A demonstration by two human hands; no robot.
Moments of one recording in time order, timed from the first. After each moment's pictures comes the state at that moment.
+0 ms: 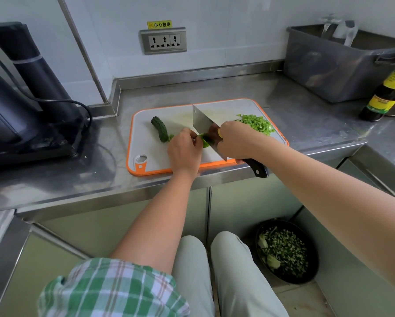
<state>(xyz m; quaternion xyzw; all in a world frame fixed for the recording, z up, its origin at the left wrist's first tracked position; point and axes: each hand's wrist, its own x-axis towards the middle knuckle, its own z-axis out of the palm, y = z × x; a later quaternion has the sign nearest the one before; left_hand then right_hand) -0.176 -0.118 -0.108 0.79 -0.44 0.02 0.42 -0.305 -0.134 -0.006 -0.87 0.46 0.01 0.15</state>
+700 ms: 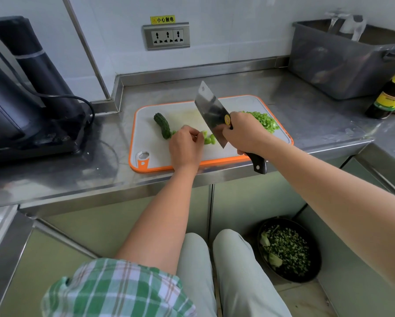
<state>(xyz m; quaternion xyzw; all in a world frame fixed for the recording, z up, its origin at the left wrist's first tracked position) -0.171 -0.120 -0.111 0.78 -0.42 -0.02 0.47 -0.308 -0.153 -0.020 -0.84 0.48 -0.12 0.23</state>
